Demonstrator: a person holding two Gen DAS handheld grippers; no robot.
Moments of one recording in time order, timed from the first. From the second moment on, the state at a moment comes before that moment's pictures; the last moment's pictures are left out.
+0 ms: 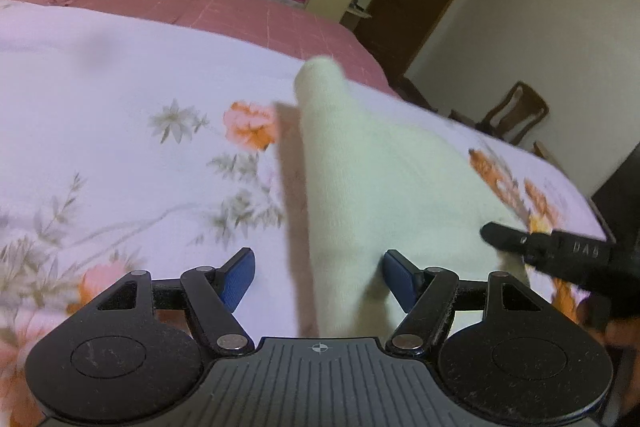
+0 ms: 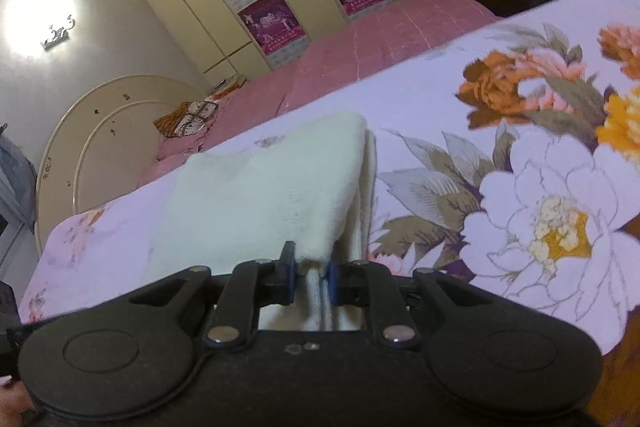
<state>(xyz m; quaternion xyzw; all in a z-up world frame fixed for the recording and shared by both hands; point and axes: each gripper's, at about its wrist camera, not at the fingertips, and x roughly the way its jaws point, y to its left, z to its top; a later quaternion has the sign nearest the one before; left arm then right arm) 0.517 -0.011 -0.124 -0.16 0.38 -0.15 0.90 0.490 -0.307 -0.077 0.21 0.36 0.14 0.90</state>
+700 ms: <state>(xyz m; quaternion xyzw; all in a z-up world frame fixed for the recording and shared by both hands) 0.572 -0.011 -0.118 -0.20 0.33 -0.09 0.92 0.520 -0.277 -0.082 0.06 0.34 0.12 0.93</state>
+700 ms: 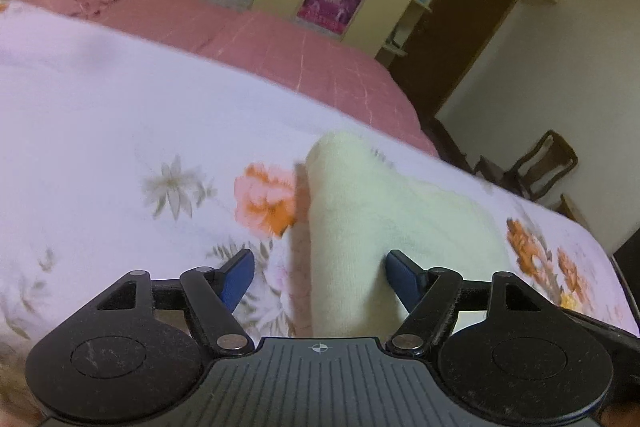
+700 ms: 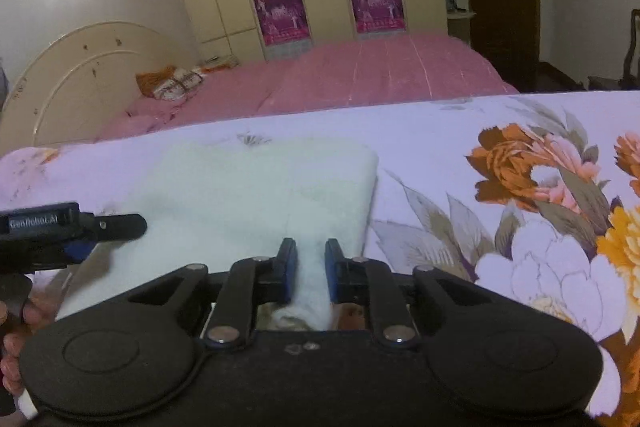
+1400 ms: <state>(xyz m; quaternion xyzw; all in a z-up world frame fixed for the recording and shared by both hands) 0.555 -0.029 -0.100 -0.08 0.35 -0.11 0.93 0.505 -0.281 -0.063 0.06 0.33 0.13 0.94</state>
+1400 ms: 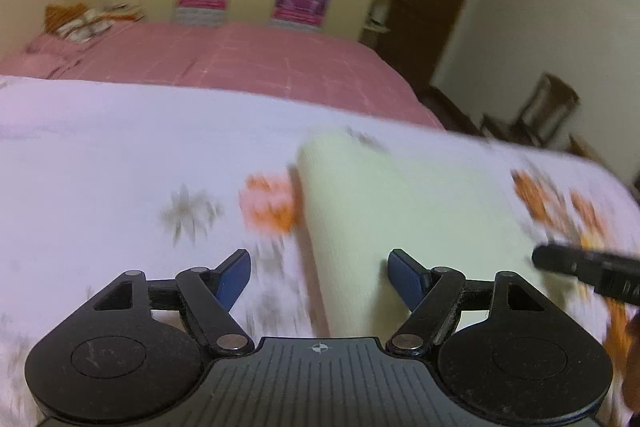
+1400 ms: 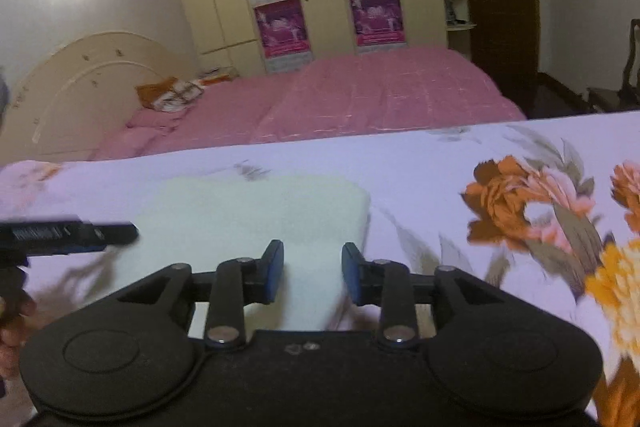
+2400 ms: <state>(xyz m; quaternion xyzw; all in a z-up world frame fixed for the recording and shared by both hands) 0.438 -0.029 -0.100 -0.02 0.38 -0.13 0.92 0.379 -0.260 -0.070 0.04 0.37 0.08 0.93</state>
